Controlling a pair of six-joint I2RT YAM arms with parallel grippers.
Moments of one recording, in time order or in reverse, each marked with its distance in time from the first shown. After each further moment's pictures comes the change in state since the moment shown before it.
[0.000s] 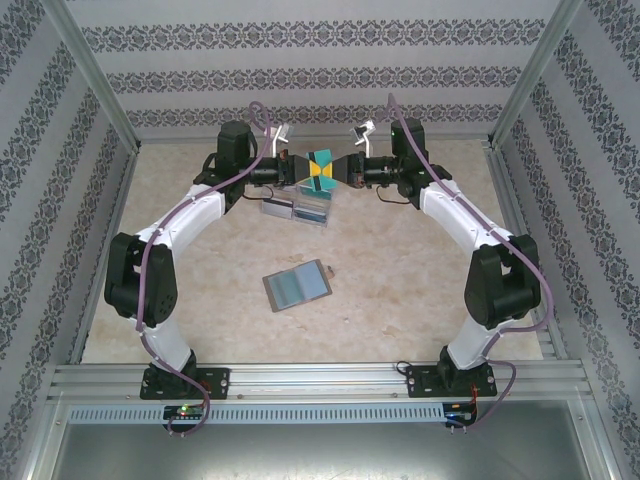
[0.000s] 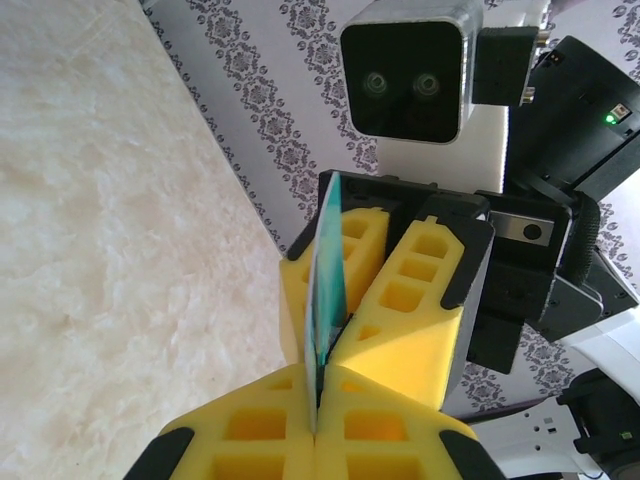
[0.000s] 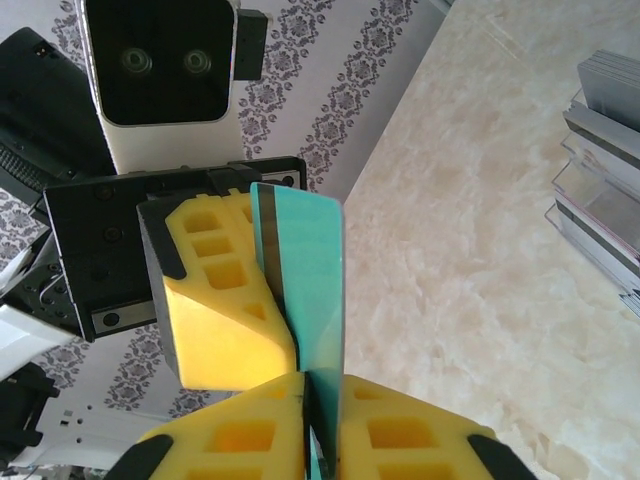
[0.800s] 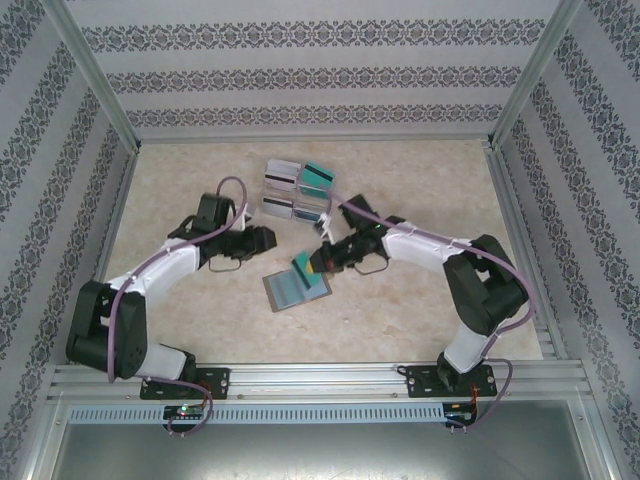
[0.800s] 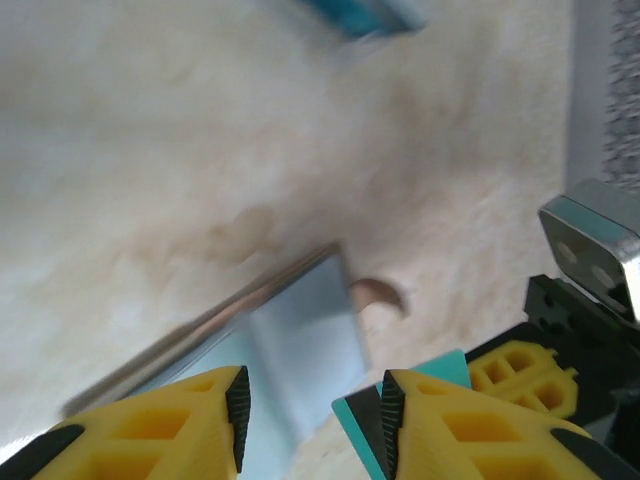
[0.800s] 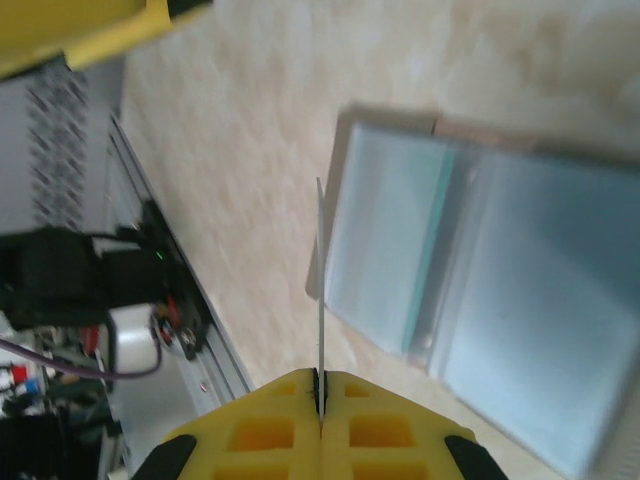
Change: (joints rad) left arm 0.063 -0.367 -0.624 -0.356 -0.436 0.162; right arm 0.324 0.015 -0.388 -0.195 0.224 -0.203
